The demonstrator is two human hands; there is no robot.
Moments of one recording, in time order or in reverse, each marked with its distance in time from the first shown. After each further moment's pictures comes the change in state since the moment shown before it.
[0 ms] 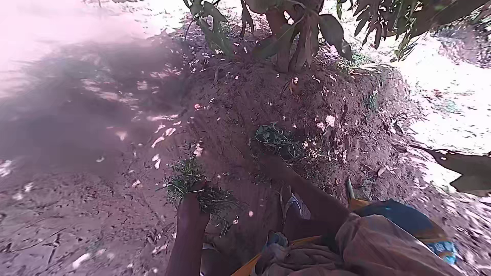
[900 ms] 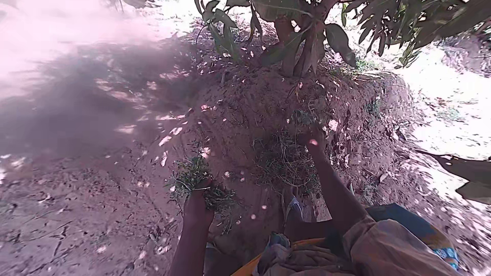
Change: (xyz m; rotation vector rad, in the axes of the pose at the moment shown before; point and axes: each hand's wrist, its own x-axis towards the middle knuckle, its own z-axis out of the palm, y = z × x) left_hand 0.001 -0.001 -0.003 -0.011 -0.023 -0.005; right_hand -0.013 0.078 -0.072 0.153 0.889 0.356
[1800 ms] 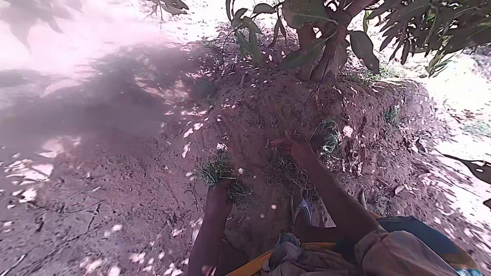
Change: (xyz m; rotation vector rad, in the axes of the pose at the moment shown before) left_hand -0.002 -0.003 0.001 -0.030 -0.101 0.043; right_hand -0.059 -0.082 0.016 1.045 -0.681 -0.053
